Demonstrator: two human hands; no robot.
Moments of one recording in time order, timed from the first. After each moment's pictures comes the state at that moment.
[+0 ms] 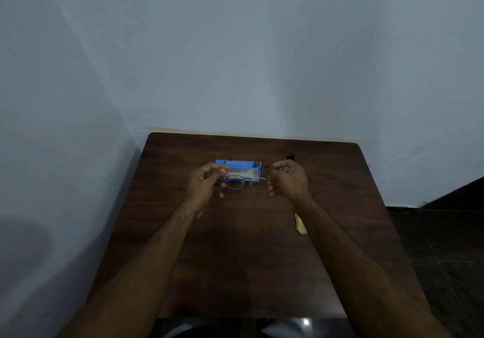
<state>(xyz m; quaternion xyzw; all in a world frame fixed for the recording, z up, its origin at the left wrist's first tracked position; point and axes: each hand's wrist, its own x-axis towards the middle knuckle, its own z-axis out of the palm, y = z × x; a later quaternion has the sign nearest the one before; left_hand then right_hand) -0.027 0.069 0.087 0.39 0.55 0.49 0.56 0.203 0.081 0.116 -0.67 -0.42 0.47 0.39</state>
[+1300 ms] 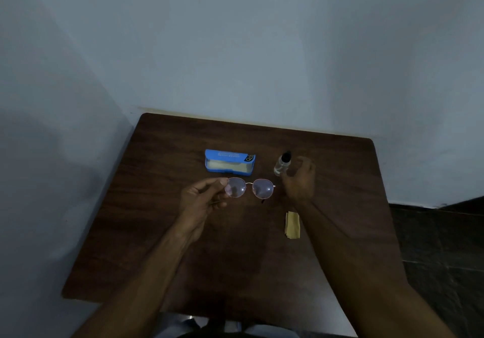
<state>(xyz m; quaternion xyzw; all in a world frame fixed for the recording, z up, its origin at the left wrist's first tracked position) 0.039 0.042 0.089 0.23 0.57 0.51 0.60 0.285 0.151 -0.001 -0.75 -0.52 0.27 0.31</state>
